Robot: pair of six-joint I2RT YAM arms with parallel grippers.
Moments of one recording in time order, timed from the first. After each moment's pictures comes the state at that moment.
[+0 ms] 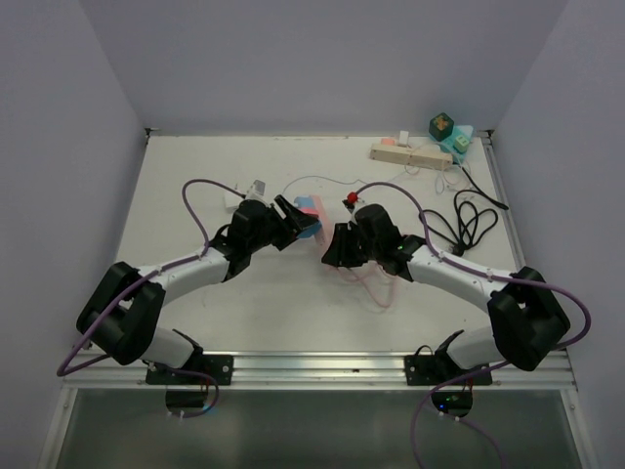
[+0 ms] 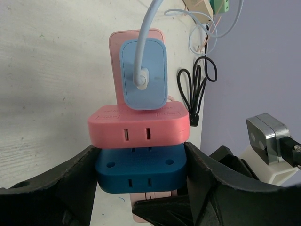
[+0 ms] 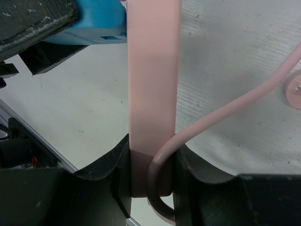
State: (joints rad) left arm -0.57 1.44 0.70 0.31 0.11 -1.14; right arm 0.69 1.41 0.81 -0.12 -0.17 0.62
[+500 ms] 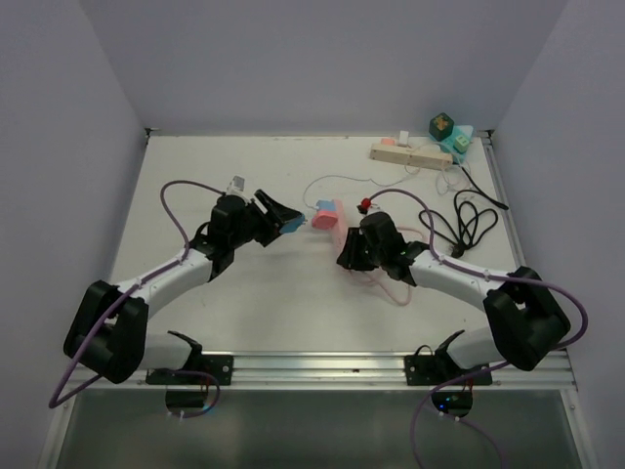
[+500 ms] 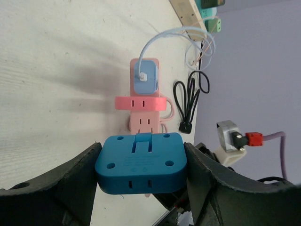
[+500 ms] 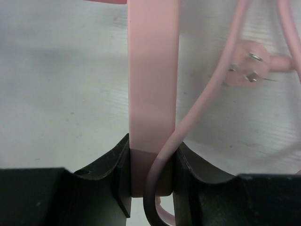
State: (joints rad) left arm -0.47 1.34 0.68 0.23 0.18 -1.14; right arm 0.67 1.41 0.73 -0.08 -0.03 0.64
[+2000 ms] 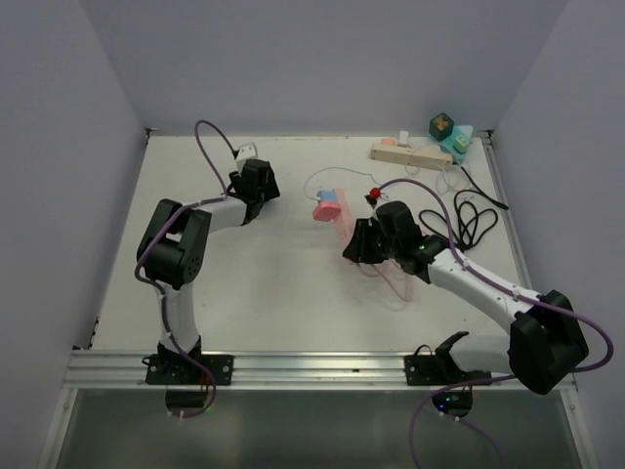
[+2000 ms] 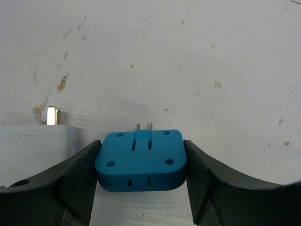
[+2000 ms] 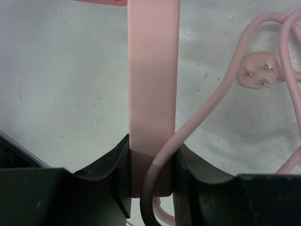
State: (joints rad) left arm -0.35 2.00 1.20 0.19 -0.38 -0.49; right arm 0.59 1.26 0.79 -0.25 -0.11 0.55
